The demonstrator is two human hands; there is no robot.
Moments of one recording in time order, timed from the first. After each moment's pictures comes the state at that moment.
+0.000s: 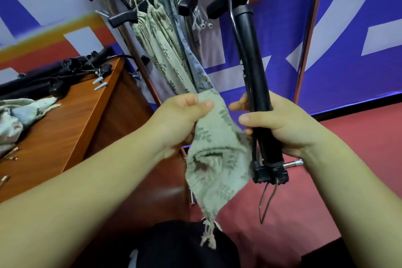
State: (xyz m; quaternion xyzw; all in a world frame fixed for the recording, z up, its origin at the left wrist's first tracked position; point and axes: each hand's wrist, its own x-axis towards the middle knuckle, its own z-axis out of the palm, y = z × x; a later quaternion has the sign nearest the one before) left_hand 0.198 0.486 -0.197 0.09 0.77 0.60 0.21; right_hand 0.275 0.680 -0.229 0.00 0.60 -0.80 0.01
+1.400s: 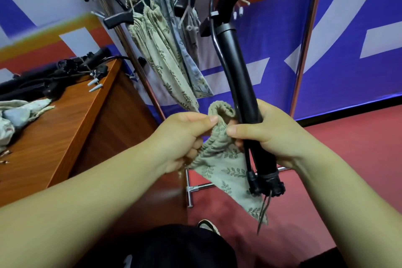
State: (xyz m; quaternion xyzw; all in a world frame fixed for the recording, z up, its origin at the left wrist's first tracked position) left_hand 0.203 0.491 -0.216 0.06 0.76 0.59 0.27; right_hand 0.274 0.671 -0.236 -0.01 0.65 -0.76 -0.01
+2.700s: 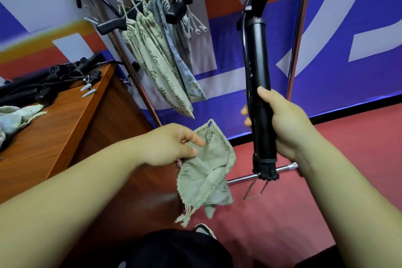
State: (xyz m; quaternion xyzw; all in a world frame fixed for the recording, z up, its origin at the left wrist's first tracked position) left_hand 0.160 0.462 -0.227 0.28 0.88 0.26 0.29; right_hand 0.266 0.698 -0.238 0.15 0.56 -0.81 -0.08
